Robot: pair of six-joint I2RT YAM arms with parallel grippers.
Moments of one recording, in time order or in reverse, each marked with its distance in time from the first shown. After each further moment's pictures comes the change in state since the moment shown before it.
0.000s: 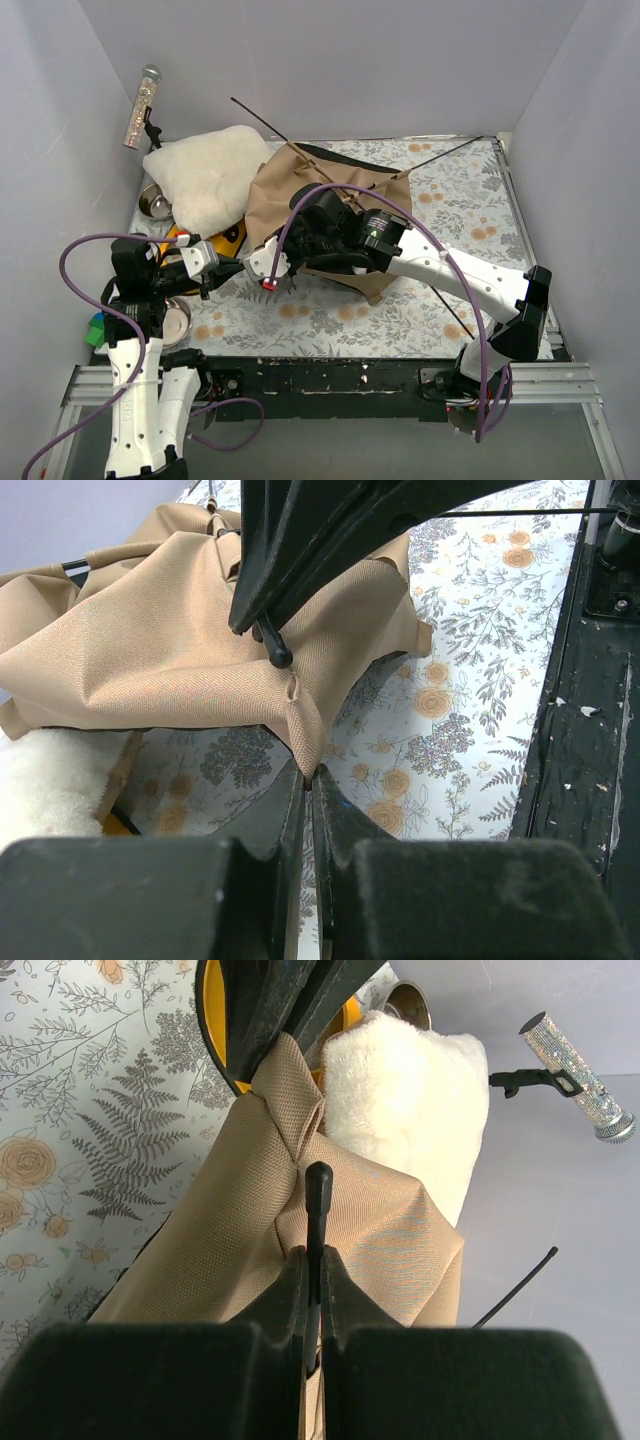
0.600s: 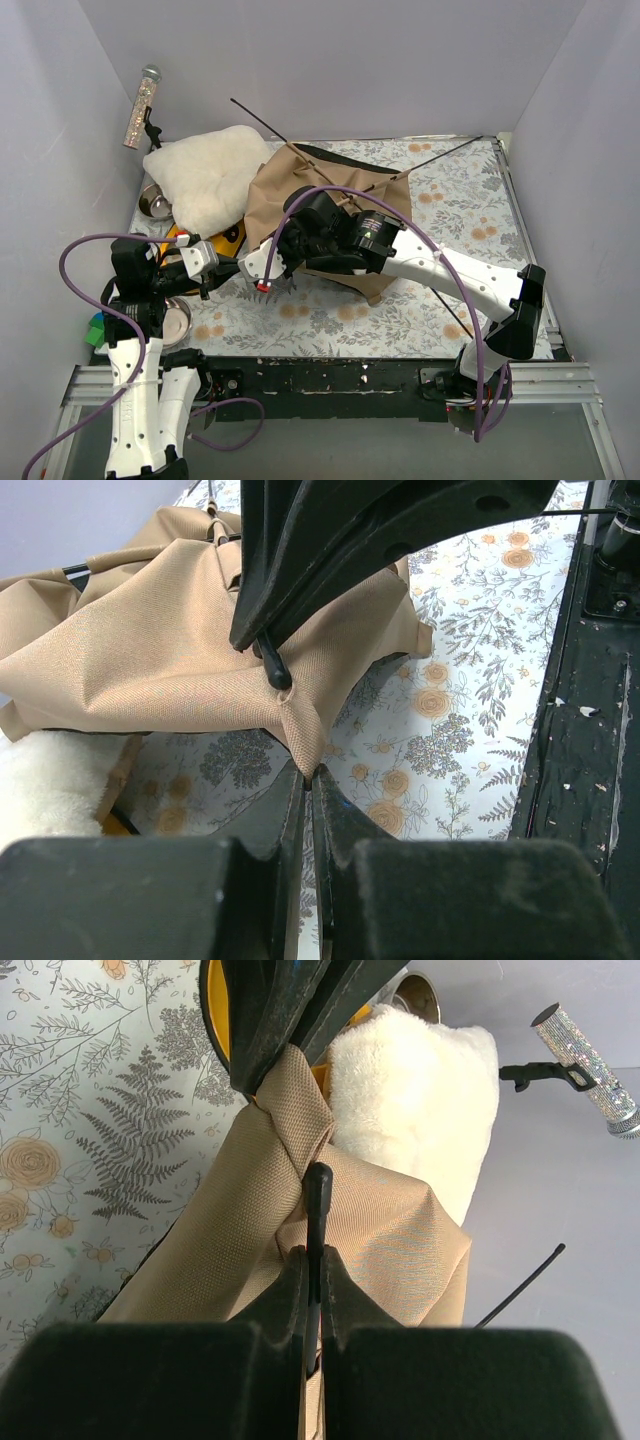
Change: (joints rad) left arm 0.000 0.001 0.000 0.000 0.004 0.000; right arm 0.019 0.025 0.019 -0.014 0.031 0.011
